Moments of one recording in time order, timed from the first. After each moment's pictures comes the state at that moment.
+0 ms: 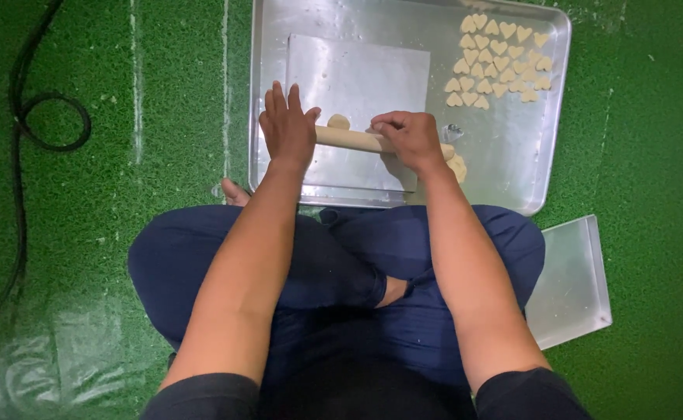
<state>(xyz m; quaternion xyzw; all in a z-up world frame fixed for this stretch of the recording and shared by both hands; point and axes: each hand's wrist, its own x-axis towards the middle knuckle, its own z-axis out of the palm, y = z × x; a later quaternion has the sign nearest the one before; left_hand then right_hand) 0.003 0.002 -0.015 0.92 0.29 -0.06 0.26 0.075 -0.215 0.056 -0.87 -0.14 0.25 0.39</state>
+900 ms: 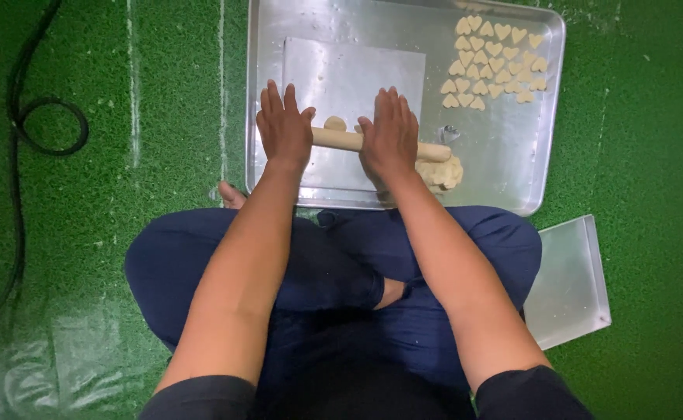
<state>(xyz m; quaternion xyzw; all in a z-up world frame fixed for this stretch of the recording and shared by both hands) 0.006 0.004 -0.002 0.91 0.28 -0.09 0.28 0.056 -0.171 0.056 -0.96 -0.15 0.19 0.15</state>
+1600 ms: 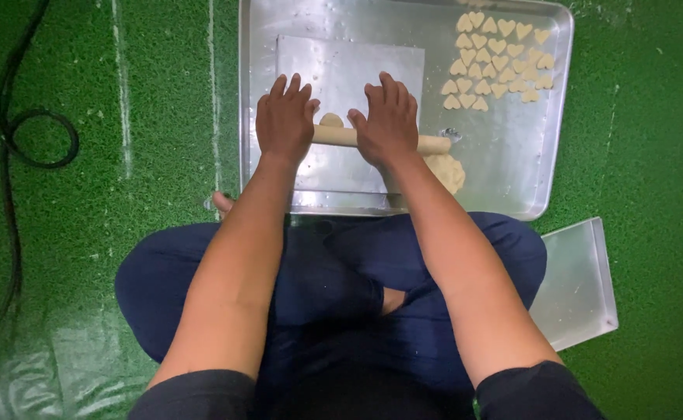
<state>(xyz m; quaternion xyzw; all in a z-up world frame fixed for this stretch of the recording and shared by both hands) 0.027 0.013 -0.035 0.96 0.13 0.07 0.22 0.094 -0.172 0.003 -0.96 -0.23 0.09 0.12</state>
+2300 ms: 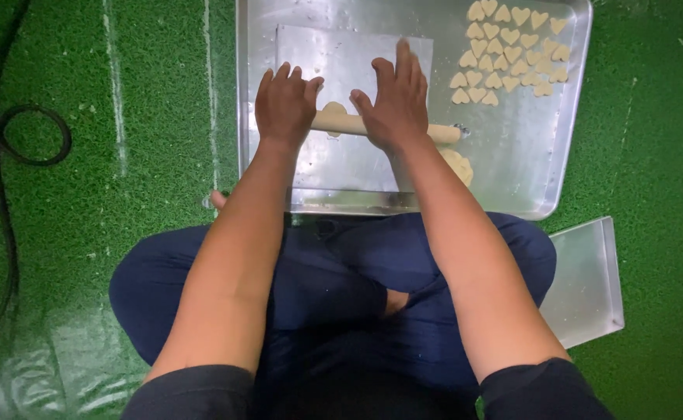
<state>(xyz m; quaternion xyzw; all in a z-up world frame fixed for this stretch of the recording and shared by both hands) 0.048 0.019 -0.052 0.96 0.13 0.16 0.17 0.118 -0.165 0.011 -0.96 -0.20 0.12 0.14</state>
